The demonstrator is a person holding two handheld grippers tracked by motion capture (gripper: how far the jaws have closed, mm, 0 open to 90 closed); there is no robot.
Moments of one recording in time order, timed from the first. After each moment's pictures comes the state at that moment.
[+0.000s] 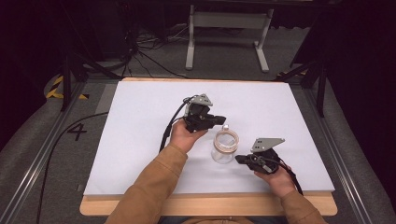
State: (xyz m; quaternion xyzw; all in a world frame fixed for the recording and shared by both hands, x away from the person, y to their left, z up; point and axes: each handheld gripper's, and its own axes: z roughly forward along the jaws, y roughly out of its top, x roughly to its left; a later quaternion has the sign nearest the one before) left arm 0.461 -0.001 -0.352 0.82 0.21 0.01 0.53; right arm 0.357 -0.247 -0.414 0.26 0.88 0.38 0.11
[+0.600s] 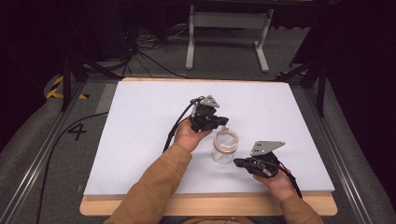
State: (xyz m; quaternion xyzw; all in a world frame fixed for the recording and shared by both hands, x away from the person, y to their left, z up) left arm 0.468 -0.013 -0.365 0.85 0.22 0.03 0.49; right arm 0.347 -0.244 -0.411 0.26 0.87 0.40 0.10
